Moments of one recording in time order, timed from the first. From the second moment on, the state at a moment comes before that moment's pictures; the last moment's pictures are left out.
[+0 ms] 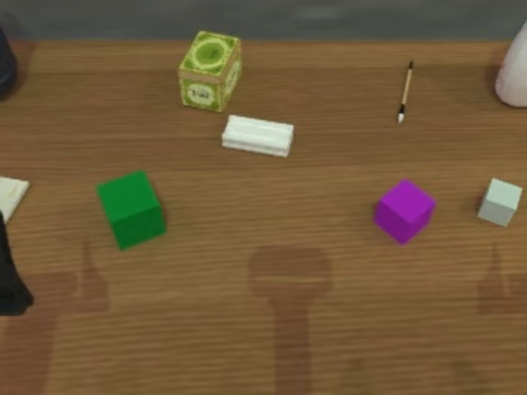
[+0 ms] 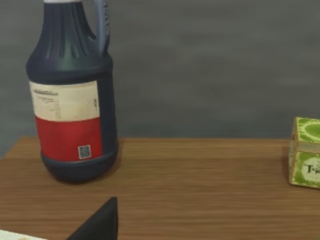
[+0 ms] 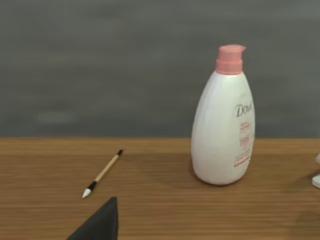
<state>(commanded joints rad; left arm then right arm) 0.00 0.00 0.00 0.00 0.00 0.00 0.00 0.00 0.00 0.00 0.00 0.00</state>
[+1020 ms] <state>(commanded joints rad) 0.00 0.00 0.00 0.00 0.00 0.00 0.04 1.15 0.91 -0.60 0.00 -0.55</state>
